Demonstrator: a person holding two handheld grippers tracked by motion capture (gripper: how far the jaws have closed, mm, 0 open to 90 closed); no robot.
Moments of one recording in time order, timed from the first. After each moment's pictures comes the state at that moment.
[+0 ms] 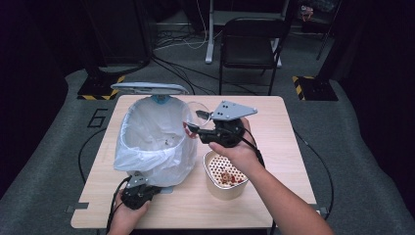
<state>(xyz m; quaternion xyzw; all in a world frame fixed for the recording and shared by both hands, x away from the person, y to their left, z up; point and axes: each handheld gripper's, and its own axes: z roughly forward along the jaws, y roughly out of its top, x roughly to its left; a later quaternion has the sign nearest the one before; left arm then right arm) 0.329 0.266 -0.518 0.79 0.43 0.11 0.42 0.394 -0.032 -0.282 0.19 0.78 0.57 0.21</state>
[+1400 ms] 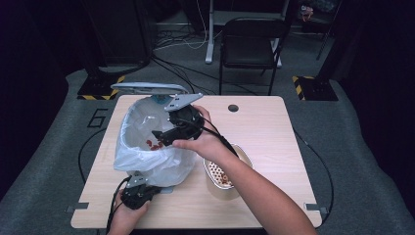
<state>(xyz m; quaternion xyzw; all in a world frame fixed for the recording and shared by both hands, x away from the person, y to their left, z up) 0.328 0.266 -0.518 0.79 0.44 0.11 0.42 0.421 0.057 -0.285 0.18 0.85 0.48 0.15</state>
